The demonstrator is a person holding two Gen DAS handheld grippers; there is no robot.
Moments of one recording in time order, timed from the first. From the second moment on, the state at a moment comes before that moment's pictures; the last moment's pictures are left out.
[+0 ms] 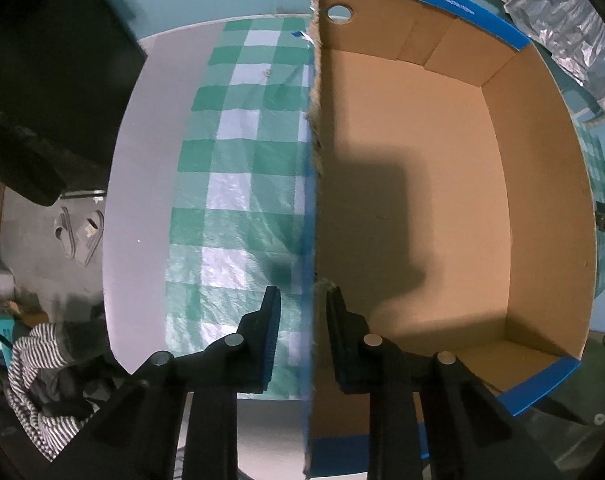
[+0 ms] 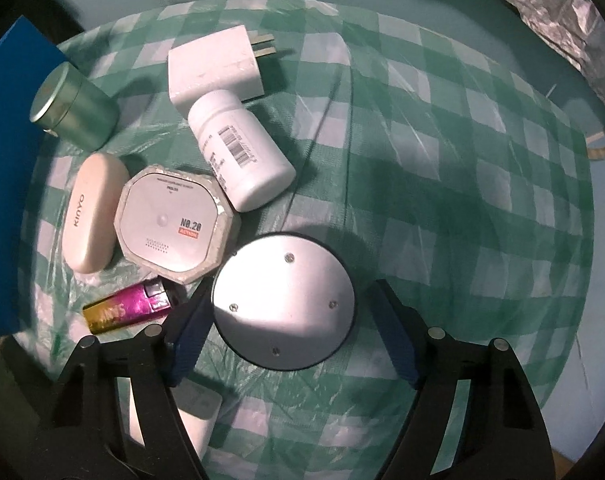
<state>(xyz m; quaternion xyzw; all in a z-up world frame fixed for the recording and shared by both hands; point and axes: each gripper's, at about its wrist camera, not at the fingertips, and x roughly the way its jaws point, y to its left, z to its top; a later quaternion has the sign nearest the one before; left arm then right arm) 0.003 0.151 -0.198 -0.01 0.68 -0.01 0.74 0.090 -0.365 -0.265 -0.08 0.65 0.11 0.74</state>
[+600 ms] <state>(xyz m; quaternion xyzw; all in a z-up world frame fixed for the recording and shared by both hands) 0.002 0.151 -0.200 -0.03 0.68 -0.01 0.73 0.094 -0.366 -0.224 -0.05 0.65 0.12 0.75</state>
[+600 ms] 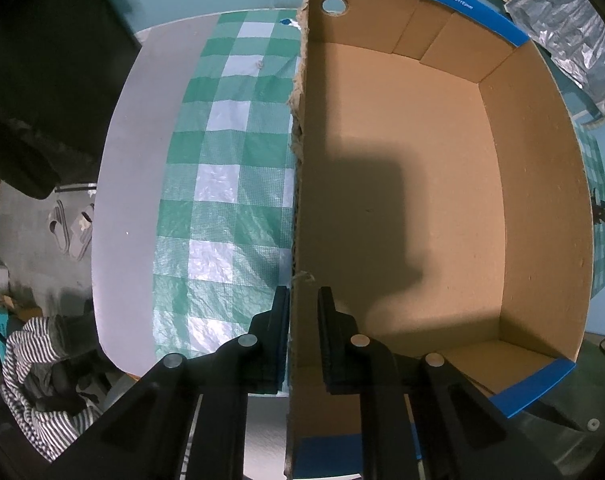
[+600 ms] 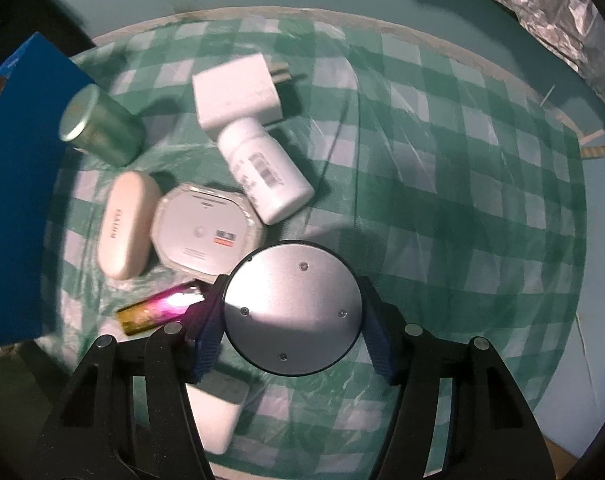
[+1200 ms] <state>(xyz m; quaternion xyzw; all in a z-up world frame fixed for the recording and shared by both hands) 0.002 0.146 -0.202 -0.01 0.68 -0.02 0.73 0.108 -0.280 -0.159 -0.10 0.63 0.20 0.75</state>
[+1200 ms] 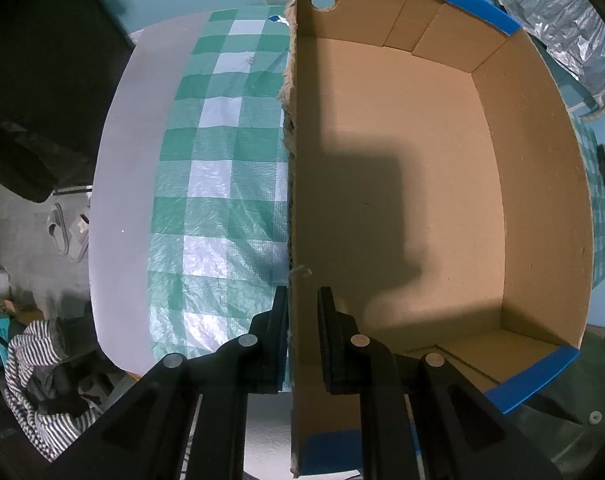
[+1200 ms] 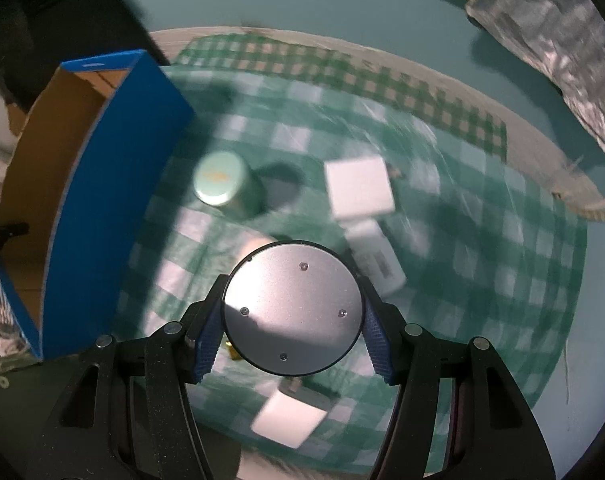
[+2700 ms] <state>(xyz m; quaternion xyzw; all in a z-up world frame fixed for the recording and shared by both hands) -0.019 0.149 -0.199 -0.03 0.68 -0.04 0.73 0.171 -0.055 -0.170 -0.22 0.61 0.31 0.70</state>
